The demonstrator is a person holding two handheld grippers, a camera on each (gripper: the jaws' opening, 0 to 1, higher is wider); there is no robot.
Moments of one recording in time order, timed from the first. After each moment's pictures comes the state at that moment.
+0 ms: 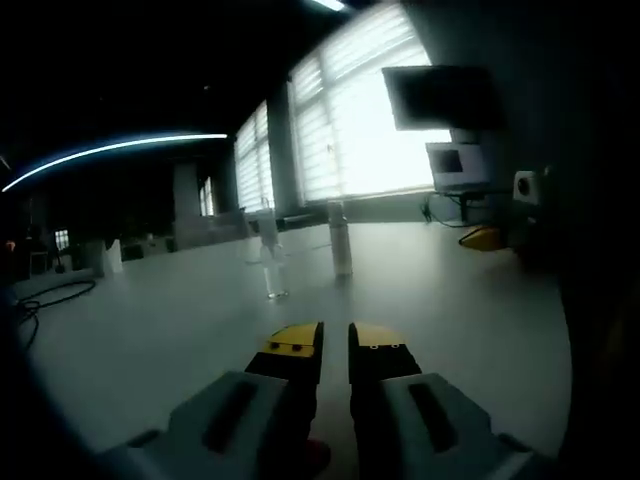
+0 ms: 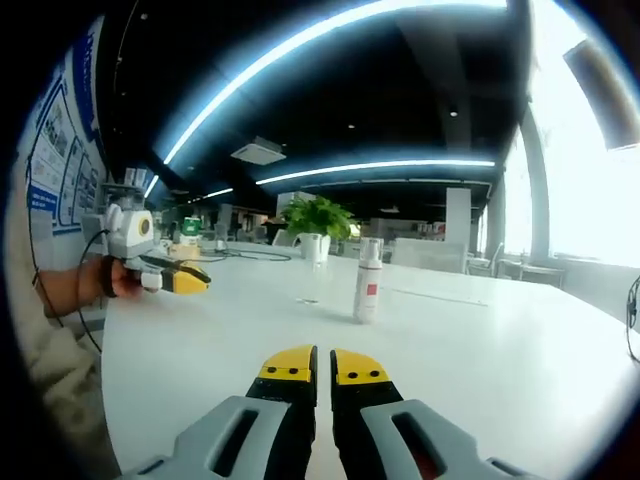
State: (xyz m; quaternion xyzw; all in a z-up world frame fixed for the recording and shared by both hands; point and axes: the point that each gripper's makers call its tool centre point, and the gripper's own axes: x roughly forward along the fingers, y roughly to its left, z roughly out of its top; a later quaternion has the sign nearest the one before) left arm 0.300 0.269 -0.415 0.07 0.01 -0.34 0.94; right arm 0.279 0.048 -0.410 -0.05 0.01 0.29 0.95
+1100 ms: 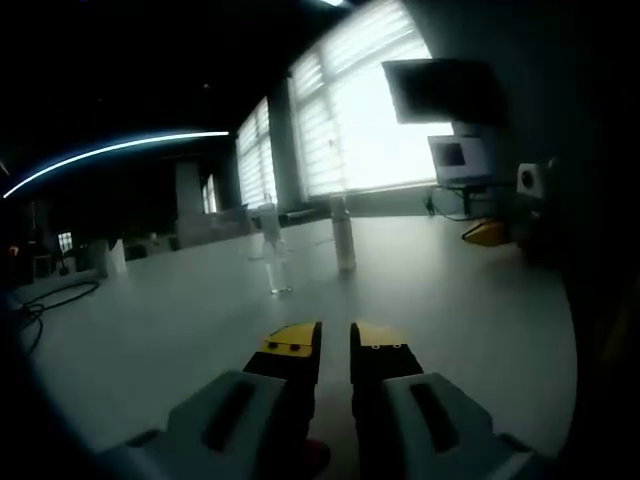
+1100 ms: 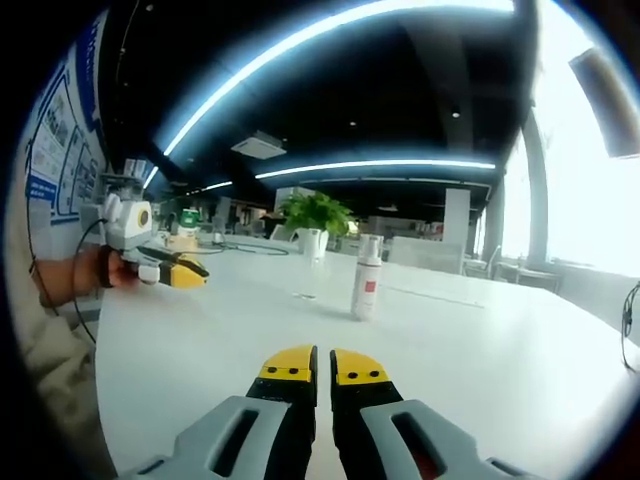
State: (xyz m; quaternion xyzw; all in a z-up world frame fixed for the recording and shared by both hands) left arm 0.302 0.270 -0.418 0.08 0.02 -0.34 0.94; right arm 0.280 0.048 -0.413 -0.07 0.01 0.29 0.96
